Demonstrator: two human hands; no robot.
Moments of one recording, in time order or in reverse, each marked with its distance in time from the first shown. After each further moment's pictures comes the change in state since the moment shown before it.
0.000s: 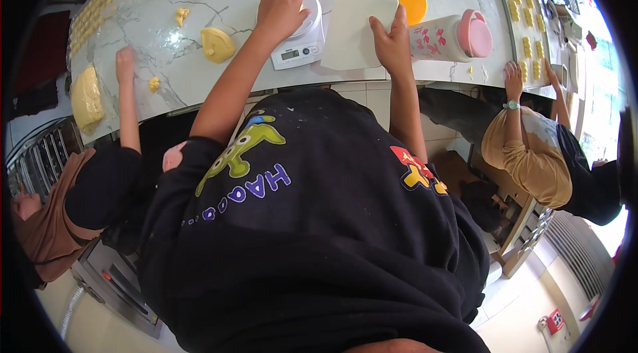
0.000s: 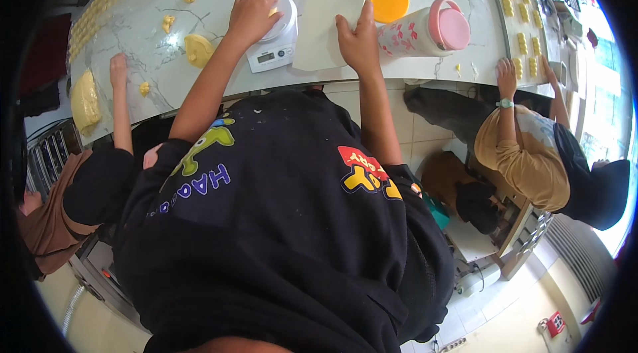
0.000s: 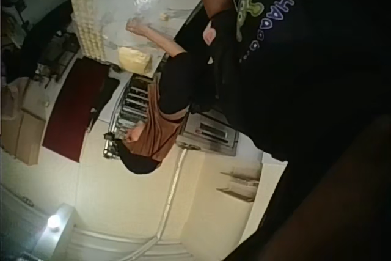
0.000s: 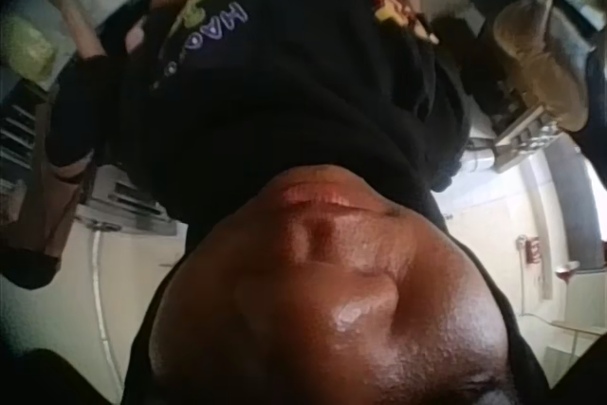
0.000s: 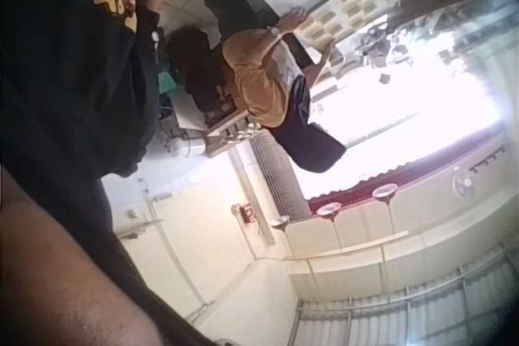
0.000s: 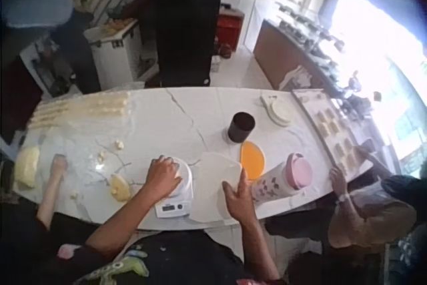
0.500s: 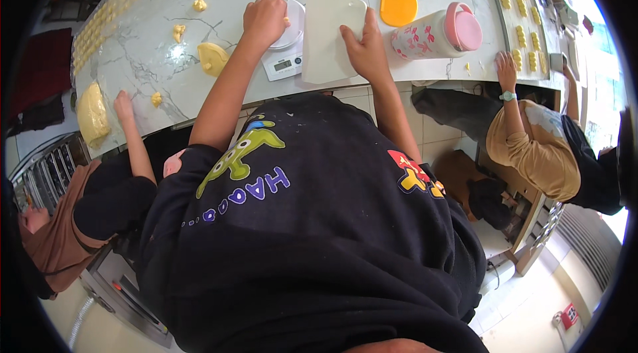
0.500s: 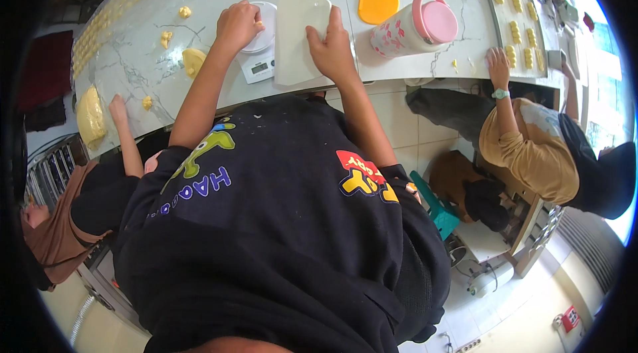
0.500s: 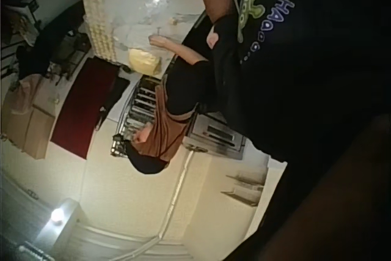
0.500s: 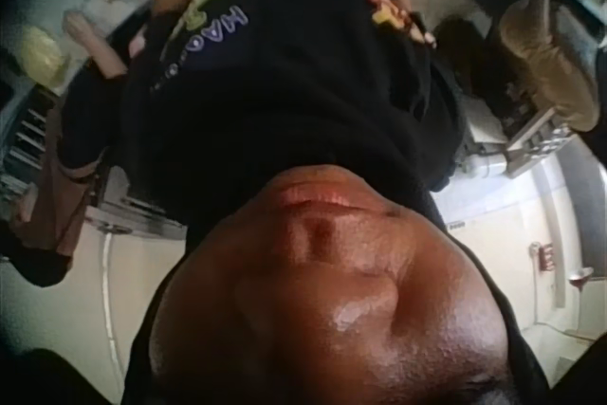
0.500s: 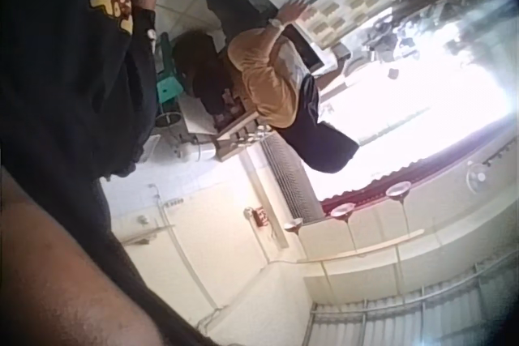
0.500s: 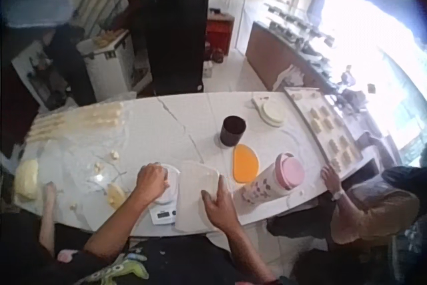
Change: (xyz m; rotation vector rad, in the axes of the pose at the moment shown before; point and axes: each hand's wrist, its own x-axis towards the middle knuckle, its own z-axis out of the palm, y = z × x) left_hand 0.010 -0.004 -0.011 0.246 -0.148 -0.059; right_hand -0.009 -0.005 0.018 -0.045 -0.020 -0.074
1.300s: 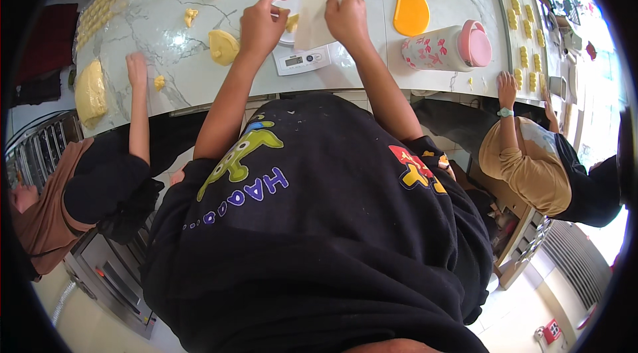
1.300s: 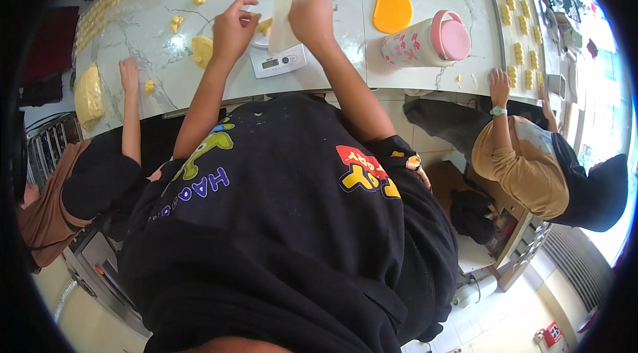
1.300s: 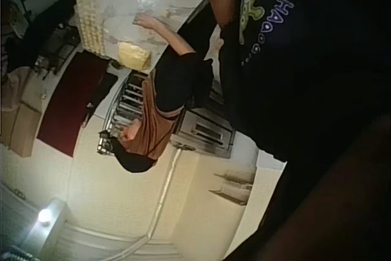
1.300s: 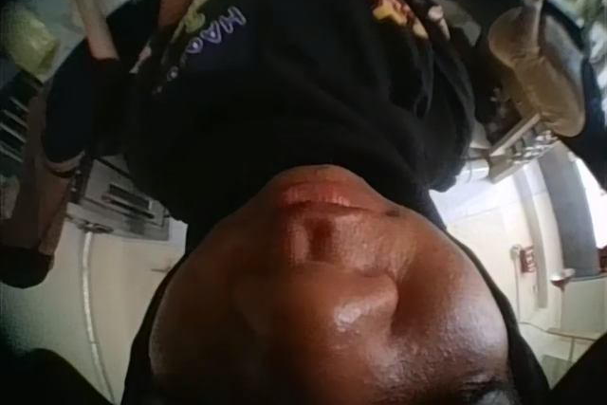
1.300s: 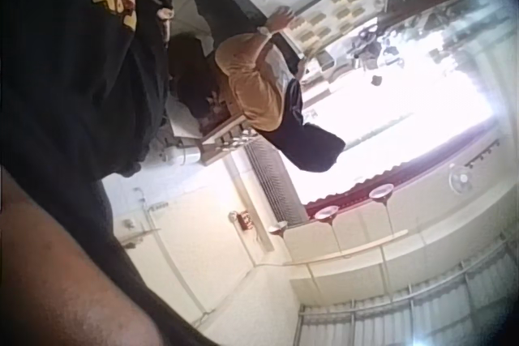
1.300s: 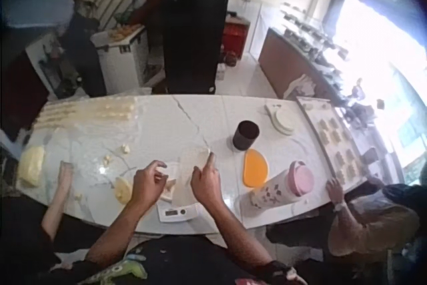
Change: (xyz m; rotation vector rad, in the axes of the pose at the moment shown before) left_hand -0.042 -0.010 -0.017 -0.755 0.156 -0.324; right_hand 0.055 -0.015 0.061 -0.167 -0.013 -0.084
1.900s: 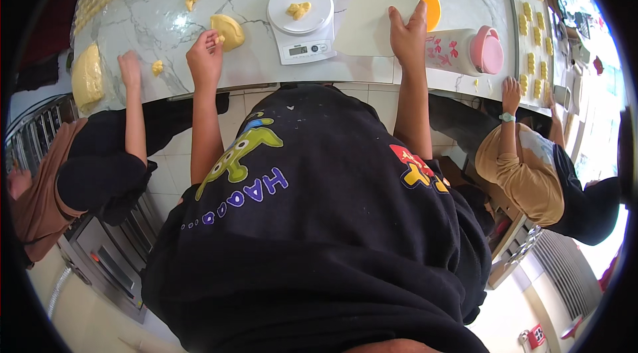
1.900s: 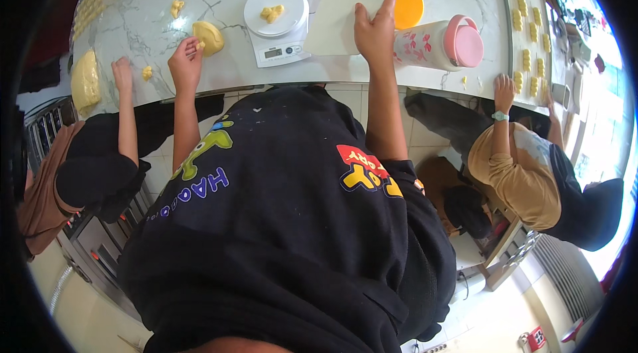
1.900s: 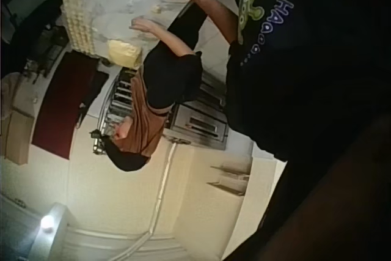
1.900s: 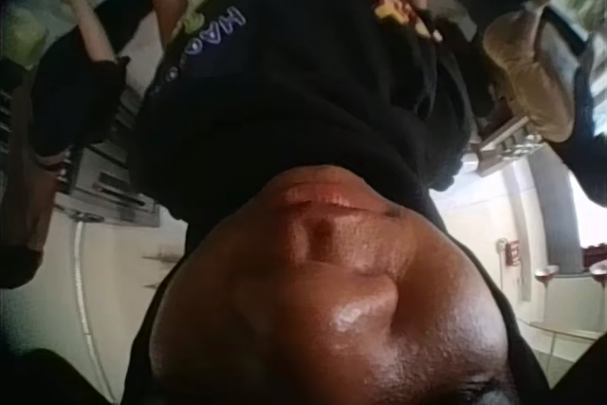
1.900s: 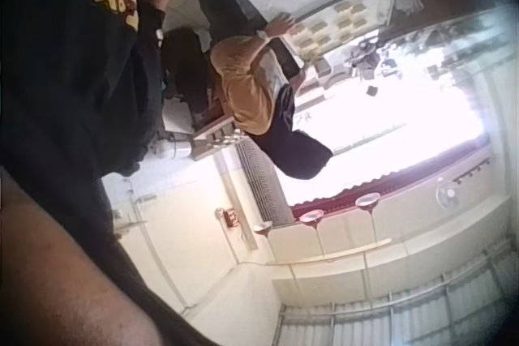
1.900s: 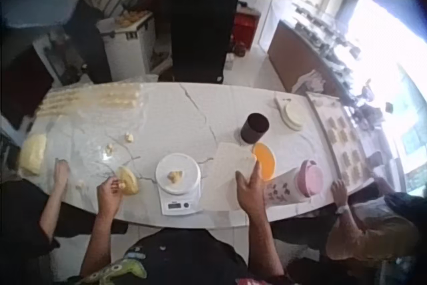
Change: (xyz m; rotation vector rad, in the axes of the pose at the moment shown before) left_hand -0.070 -0.127 -0.045 0.026 0.297 -0.188; right_hand -0.024 0.028 -0.072 0.085 0.107 0.100
